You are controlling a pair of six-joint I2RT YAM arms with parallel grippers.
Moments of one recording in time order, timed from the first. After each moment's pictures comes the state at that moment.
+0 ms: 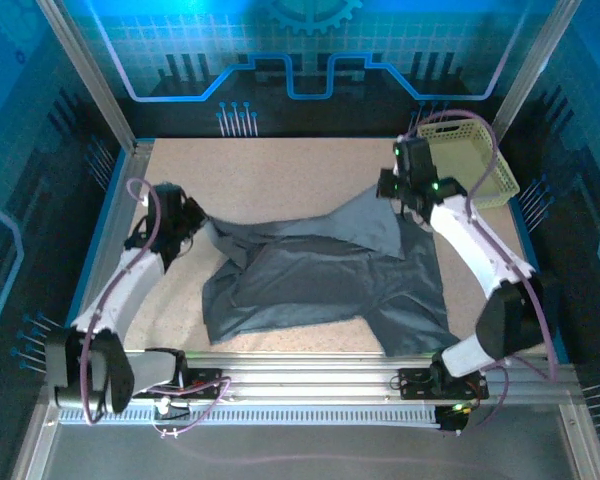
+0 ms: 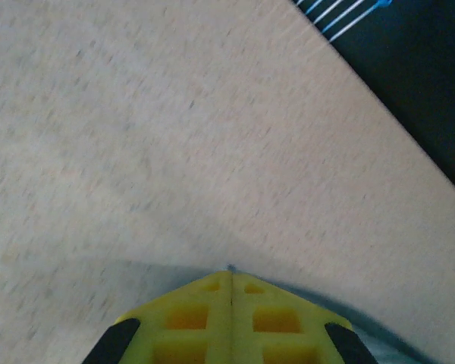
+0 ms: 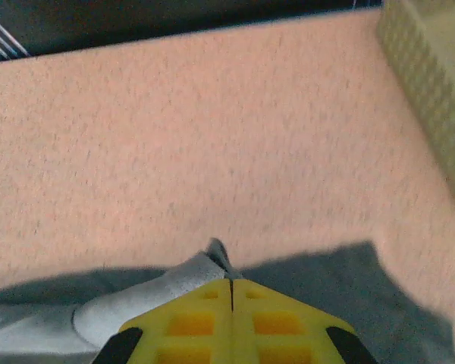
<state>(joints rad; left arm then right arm) -0.01 1.25 0.88 -0.30 -0.01 -0.78 0.28 1.56 1.41 -0.57 0.14 0.31</state>
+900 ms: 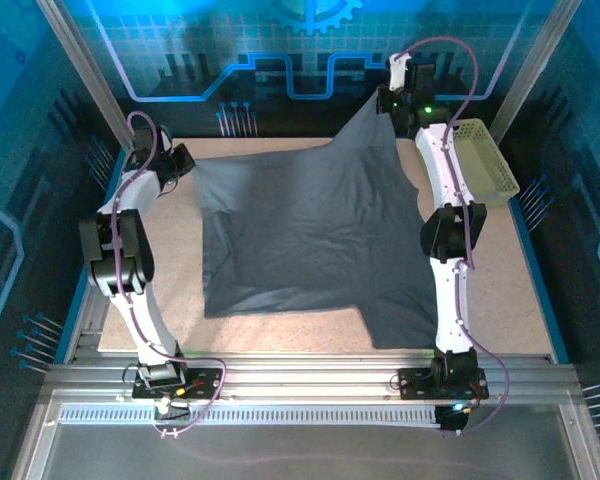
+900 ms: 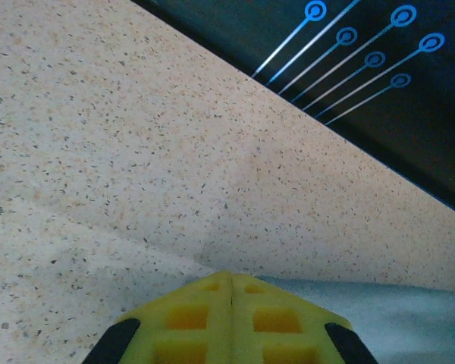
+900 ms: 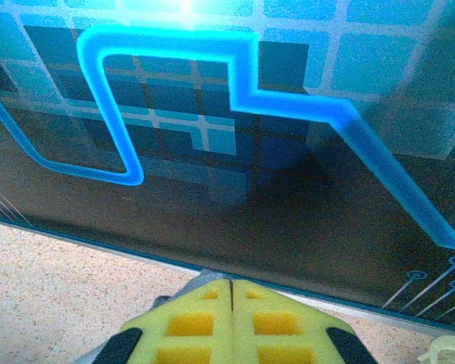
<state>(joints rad) 0.20 1.97 1.53 -0.24 0.24 -0.48 0.11 2.47 2.71 -0.64 -0.12 -0.02</state>
